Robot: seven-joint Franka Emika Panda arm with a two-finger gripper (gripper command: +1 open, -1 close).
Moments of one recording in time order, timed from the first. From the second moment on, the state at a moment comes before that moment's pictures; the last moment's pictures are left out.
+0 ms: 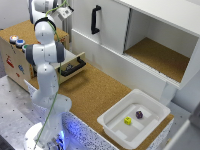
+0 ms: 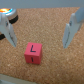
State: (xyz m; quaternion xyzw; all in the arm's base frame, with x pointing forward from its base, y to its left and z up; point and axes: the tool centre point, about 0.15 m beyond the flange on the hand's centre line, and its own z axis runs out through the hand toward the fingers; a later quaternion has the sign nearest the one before) arm 0.323 0.450 0.498 -0.59 -0.80 -0.04 0.07
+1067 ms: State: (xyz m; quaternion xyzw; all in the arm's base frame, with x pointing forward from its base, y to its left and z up) arm 0.327 0.470 0.453 -0.67 -0.74 -0.01 0.04
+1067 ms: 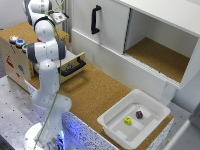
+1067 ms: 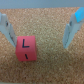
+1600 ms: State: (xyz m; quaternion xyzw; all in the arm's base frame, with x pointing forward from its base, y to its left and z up) arm 0.323 0.473 0.436 -0.68 -0.73 -0.01 0.04
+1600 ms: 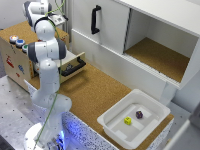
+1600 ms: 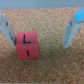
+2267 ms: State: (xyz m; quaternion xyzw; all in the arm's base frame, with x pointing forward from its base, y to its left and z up) arm 0.312 0.473 0.428 -0.68 -0.73 0.00 0.03
